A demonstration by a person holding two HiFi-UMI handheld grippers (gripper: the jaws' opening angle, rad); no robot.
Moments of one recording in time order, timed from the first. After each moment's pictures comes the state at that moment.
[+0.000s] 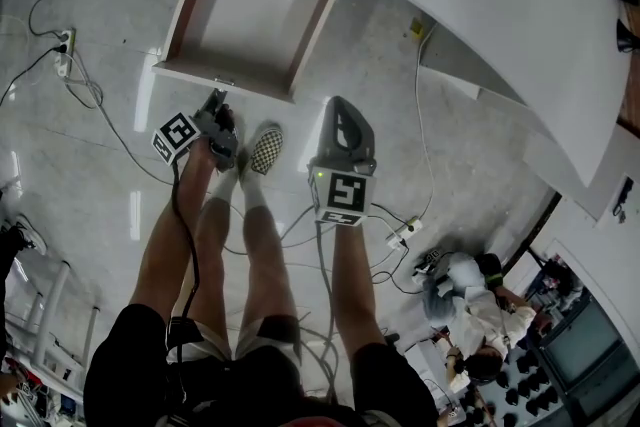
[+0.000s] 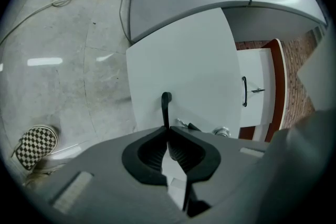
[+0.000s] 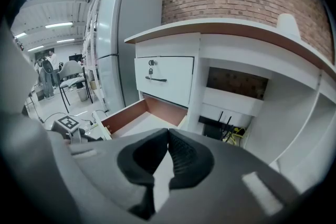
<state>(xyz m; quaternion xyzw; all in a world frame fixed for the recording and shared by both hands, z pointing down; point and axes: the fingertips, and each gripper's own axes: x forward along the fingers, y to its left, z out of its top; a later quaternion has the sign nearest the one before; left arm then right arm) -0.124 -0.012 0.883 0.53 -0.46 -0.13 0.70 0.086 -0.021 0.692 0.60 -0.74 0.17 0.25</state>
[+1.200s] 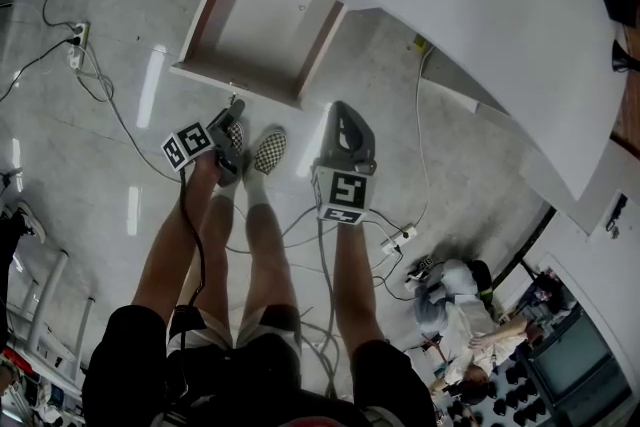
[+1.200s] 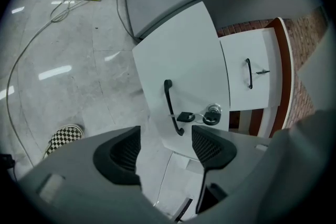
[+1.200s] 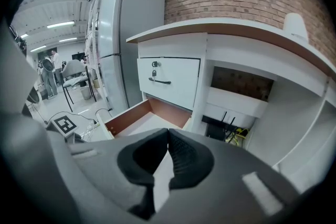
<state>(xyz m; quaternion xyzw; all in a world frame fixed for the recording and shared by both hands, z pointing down) -0.126 0.025 0.871 0.53 -0.46 -0.02 0.71 0.073 -0.032 0.681 0.58 -0.75 0.18 0.27</state>
